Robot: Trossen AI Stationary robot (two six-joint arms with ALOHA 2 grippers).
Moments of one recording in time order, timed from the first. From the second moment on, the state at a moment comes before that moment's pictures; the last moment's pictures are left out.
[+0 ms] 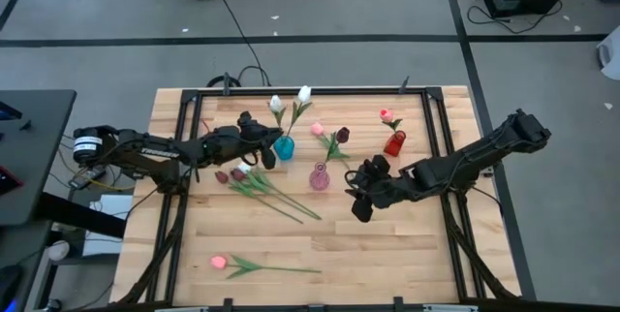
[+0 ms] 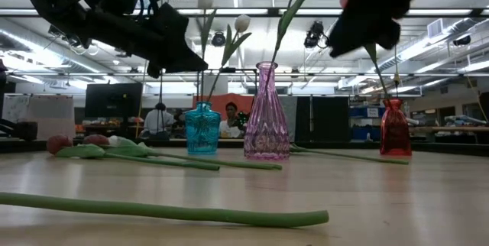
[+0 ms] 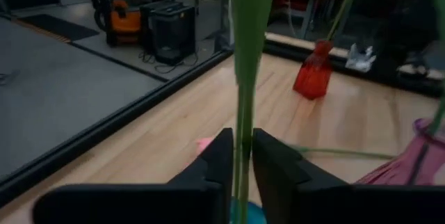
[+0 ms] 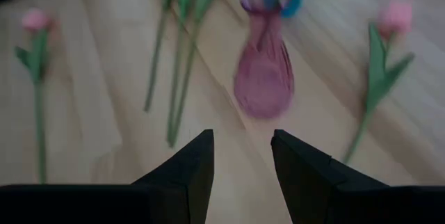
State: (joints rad) left arm 0.19 1.22 0.42 0.60 -0.33 -0.14; right arm 0.35 1.34 0.89 -0.42 0.47 0.74
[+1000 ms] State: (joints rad) left arm 0.09 0.89 0.42 0.13 -0.20 -0.10; right arm 0.37 1.39 0.47 -0.02 0.53 0.90
